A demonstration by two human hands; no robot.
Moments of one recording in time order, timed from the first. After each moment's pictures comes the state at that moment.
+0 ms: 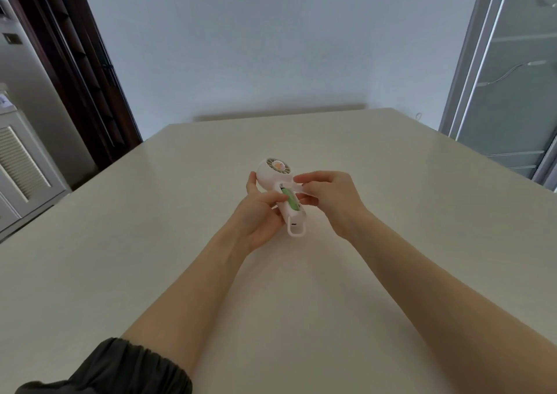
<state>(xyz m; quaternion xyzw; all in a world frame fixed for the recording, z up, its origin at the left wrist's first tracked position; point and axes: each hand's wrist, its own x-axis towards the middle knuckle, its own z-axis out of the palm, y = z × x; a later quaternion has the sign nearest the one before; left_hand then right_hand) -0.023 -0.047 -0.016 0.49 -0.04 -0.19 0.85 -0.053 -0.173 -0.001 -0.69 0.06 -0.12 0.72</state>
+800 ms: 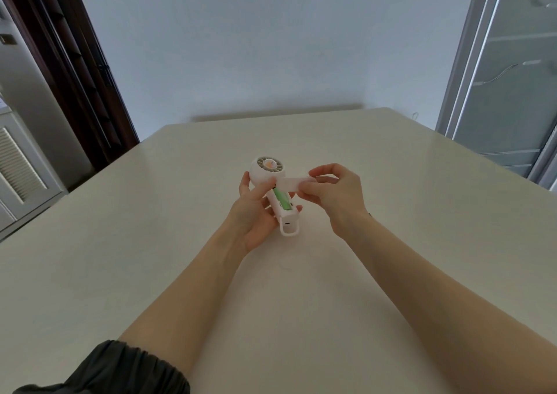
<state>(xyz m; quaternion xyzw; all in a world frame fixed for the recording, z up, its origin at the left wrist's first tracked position) -0.019 -0.042 -0.020 0.43 -0.03 -0.18 0.89 -0.052 -0.177 -0.006 -0.63 0.10 -0.18 0.75</state>
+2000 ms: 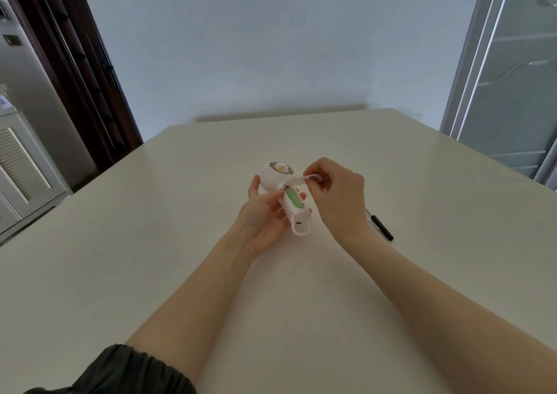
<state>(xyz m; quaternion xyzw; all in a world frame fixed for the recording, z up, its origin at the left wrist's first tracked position) -0.017 -0.047 -0.024 0.42 -0.03 -0.20 0.88 -0.047 -0.172 -0.015 -0.80 -0.04 -0.39 0.46</state>
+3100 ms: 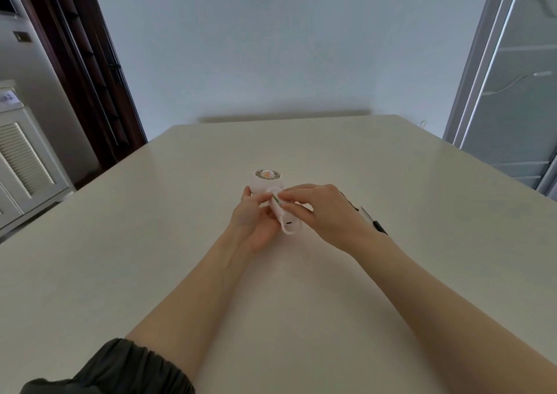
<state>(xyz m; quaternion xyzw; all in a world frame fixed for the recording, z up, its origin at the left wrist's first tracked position) -0.018 -0.037 -0.019 0.39 0.01 -0.16 0.91 -0.056 -0.174 -0.013 -0.90 -0.21 -0.19 0.33</state>
